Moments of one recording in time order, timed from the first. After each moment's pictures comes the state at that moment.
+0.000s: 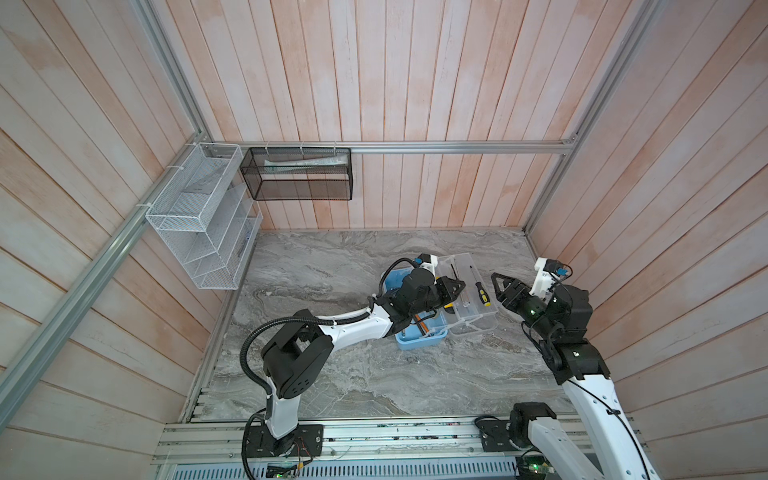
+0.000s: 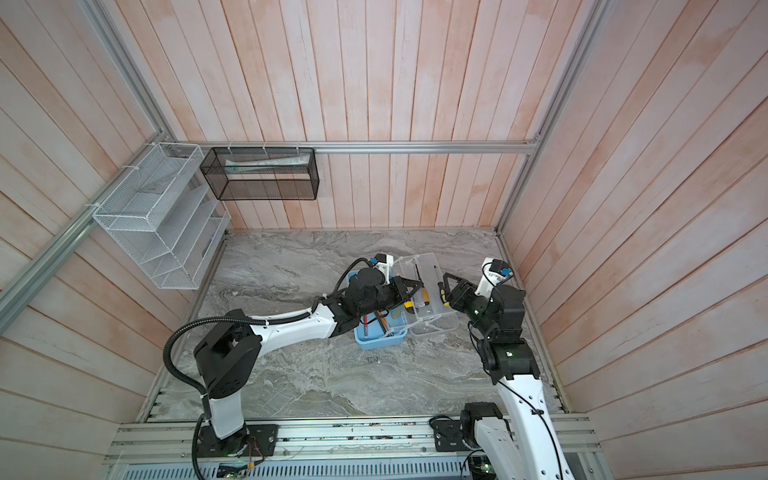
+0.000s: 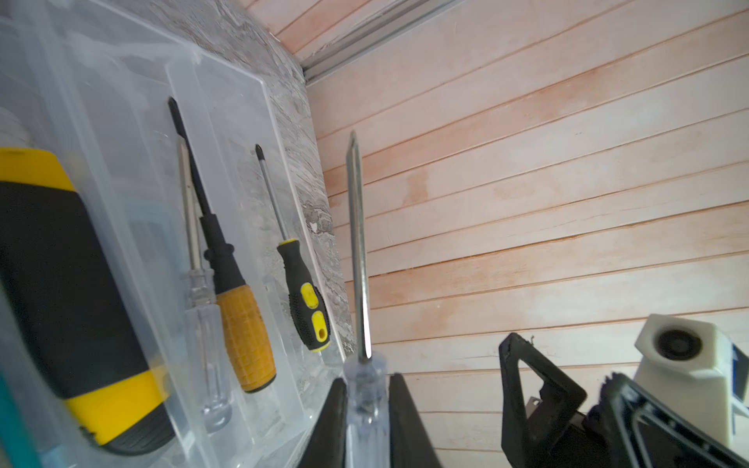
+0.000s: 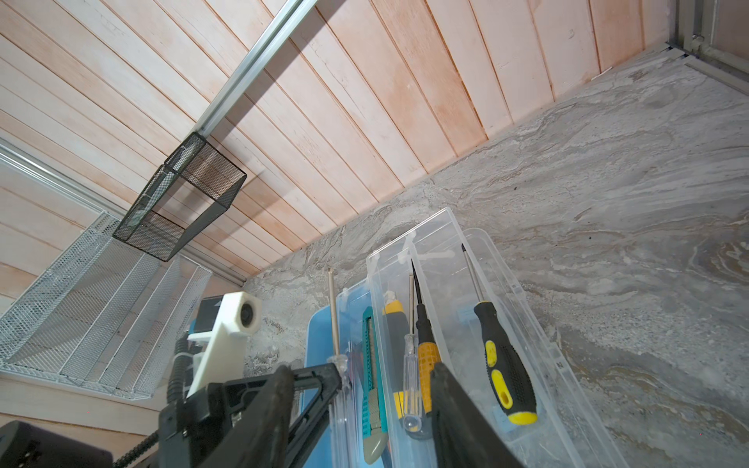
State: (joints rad) left arm -0.92 1.92 1.32 0.39 0.16 -1.15; right arm 0.05 0.73 0.72 -0.23 -0.30 0.65
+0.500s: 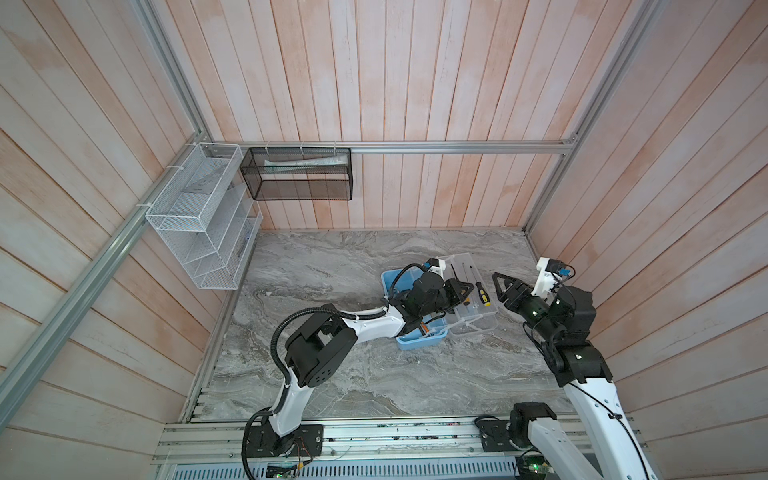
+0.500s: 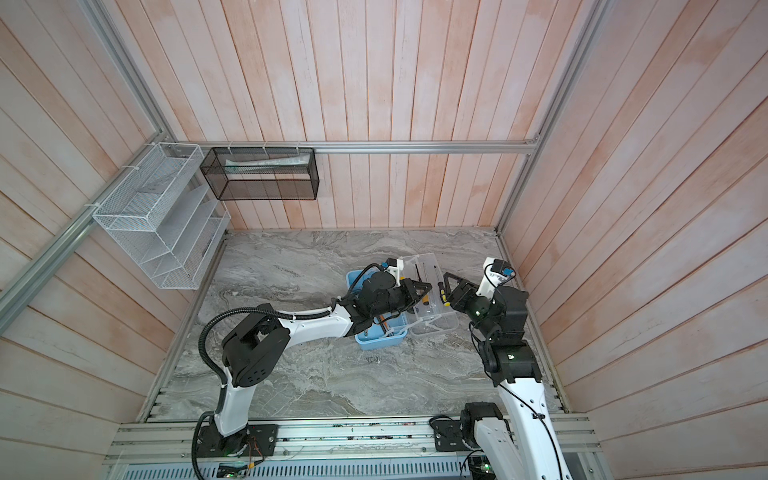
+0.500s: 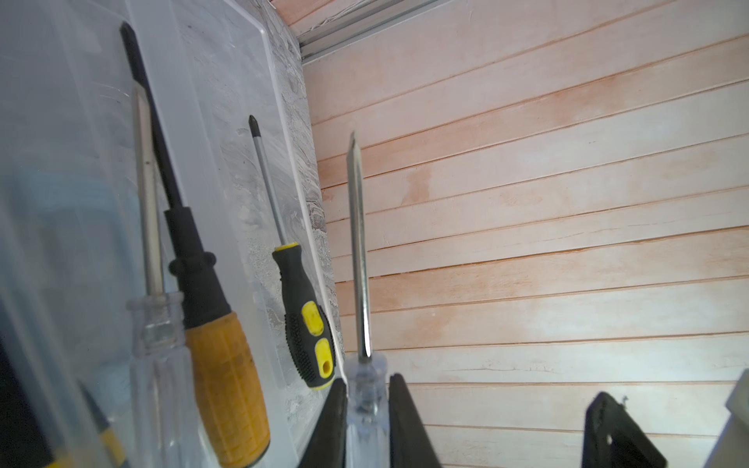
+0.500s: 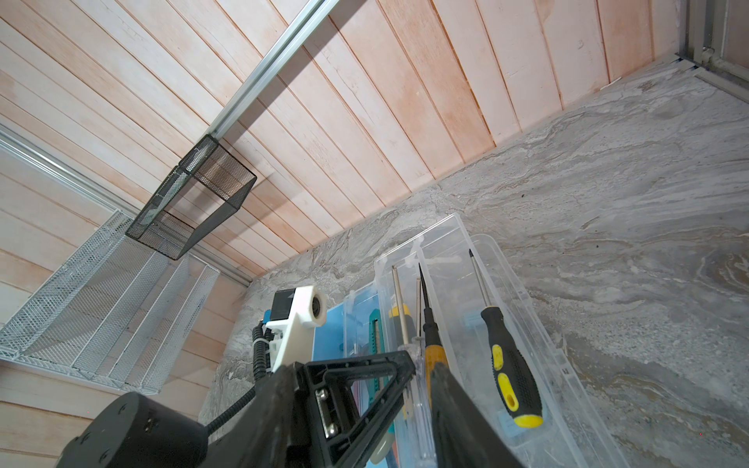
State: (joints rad) left arm -0.93 2.08 1.43 0.48 0.17 -1.24; right arm 0.04 0.71 0.72 -0.22 -0.32 0.65
